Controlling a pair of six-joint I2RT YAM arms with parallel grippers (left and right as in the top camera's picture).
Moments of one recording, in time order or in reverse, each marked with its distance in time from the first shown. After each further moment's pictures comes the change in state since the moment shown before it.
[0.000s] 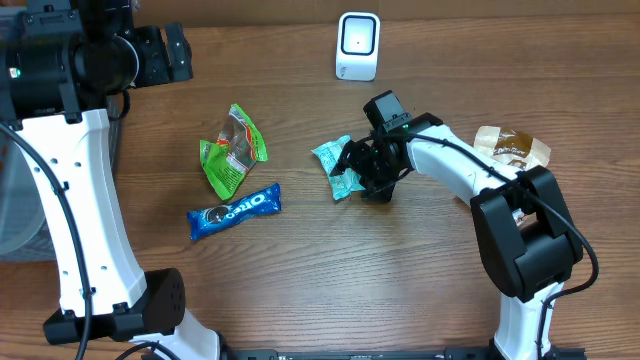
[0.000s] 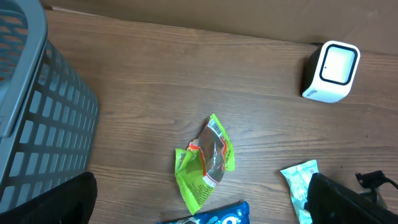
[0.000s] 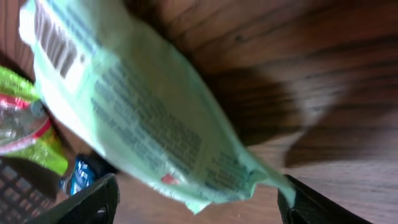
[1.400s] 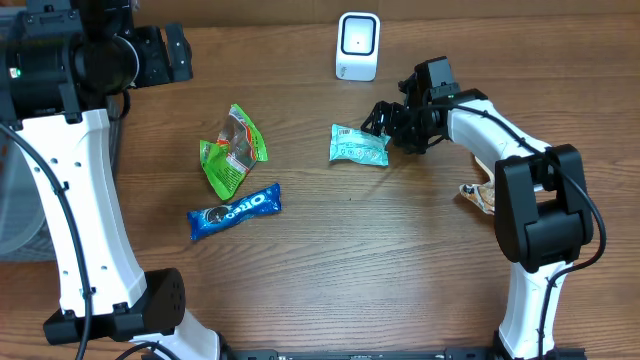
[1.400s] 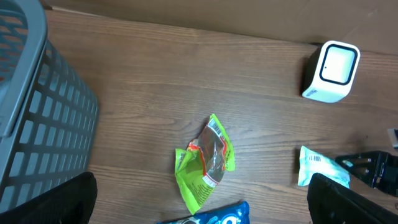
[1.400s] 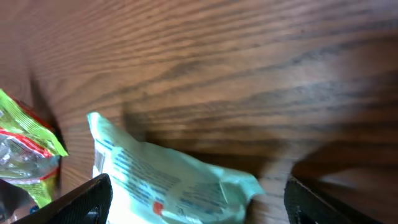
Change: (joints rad) left arm 0.000 0.000 0.000 -0.001 0.000 0.000; right arm -0.222 0.111 0.113 0.172 -0.027 -0.464
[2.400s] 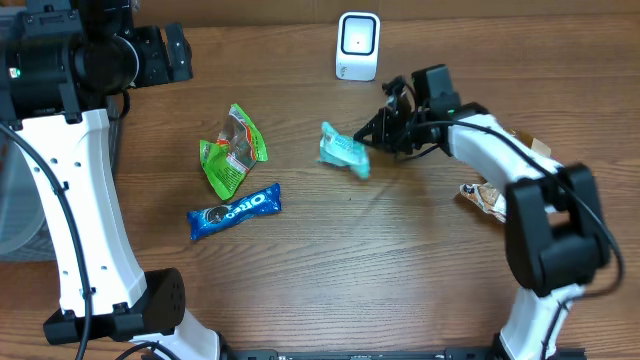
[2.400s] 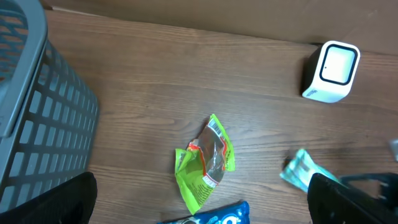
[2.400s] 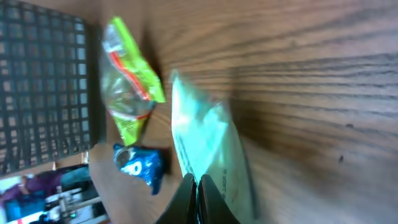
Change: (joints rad) left arm 0.000 0.000 0.000 0.001 0.000 0.000; right arm 0.037 -0.171 -0.140 0.119 -0.256 -0.023
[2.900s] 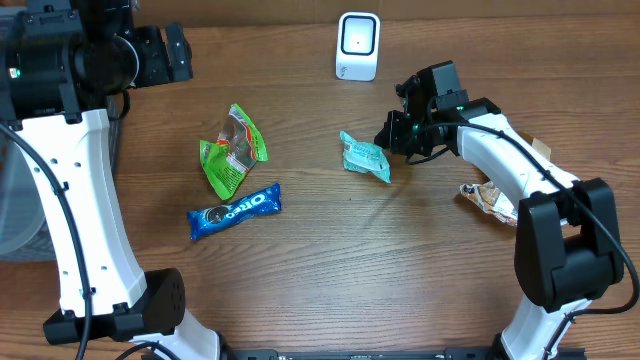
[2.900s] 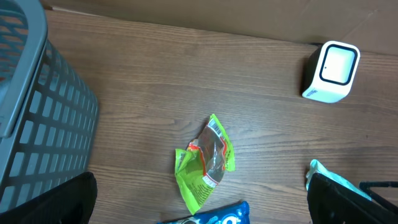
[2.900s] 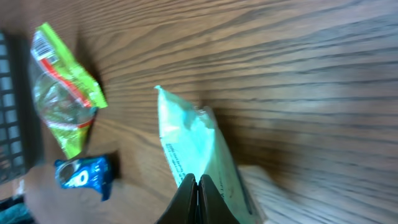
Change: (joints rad) left arm 0.000 0.000 0.000 0.000 0.000 0.000; right arm -0.001 -0.054 0.006 -0.168 0.268 -0.040
